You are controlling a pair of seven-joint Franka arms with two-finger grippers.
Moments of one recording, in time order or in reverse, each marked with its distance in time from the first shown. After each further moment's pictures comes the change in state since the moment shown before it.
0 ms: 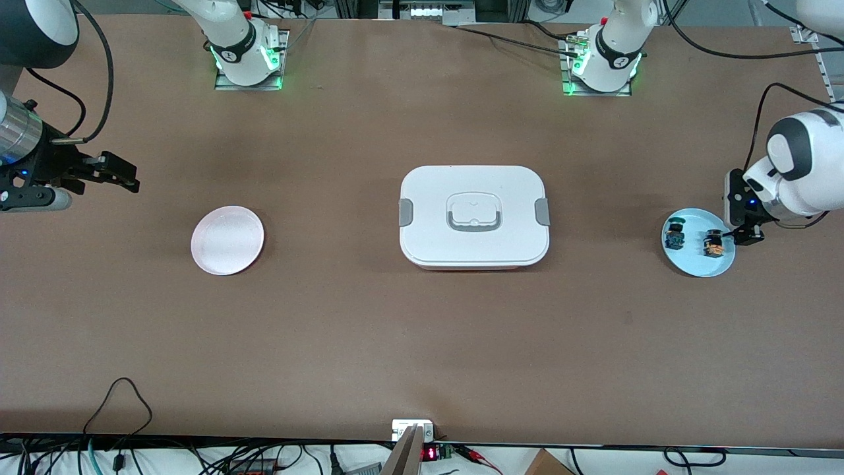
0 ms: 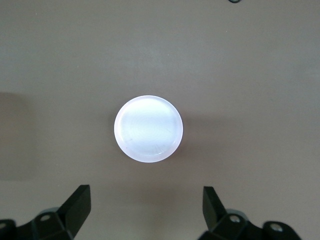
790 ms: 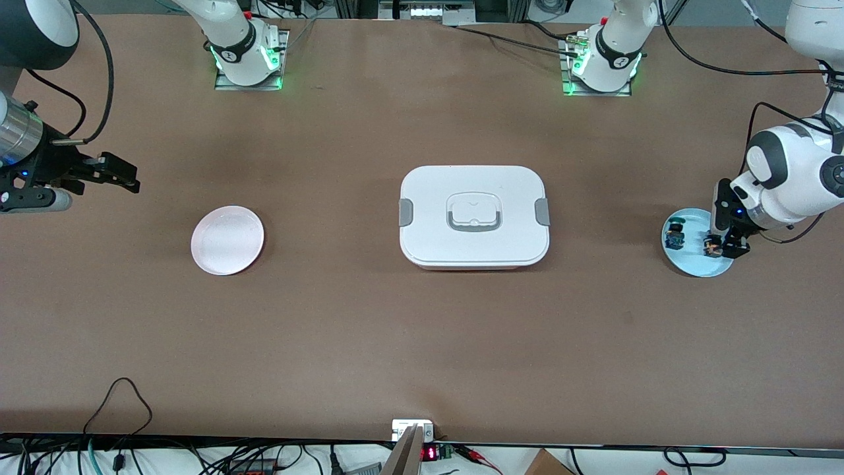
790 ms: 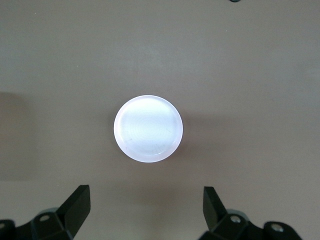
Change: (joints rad) left arm 0.023 0.061 -0.032 -0.015 0.000 0.173 0.096; right arm -0.001 0.004 0.000 0.000 0.000 0.001 0.000
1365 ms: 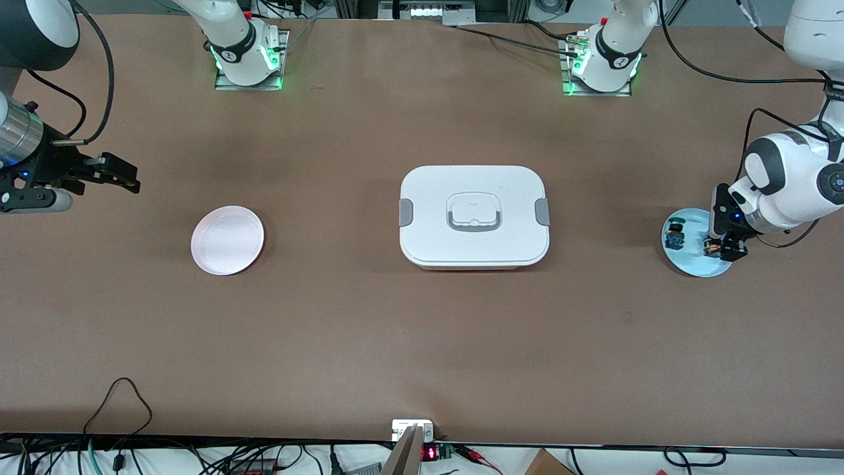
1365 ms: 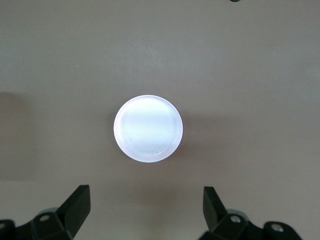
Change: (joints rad) left arm 0.013 0.056 0.000 0.027 -0.011 0.007 0.000; right arm 0.000 0.000 0.000 0.000 0.000 0.000 0.000
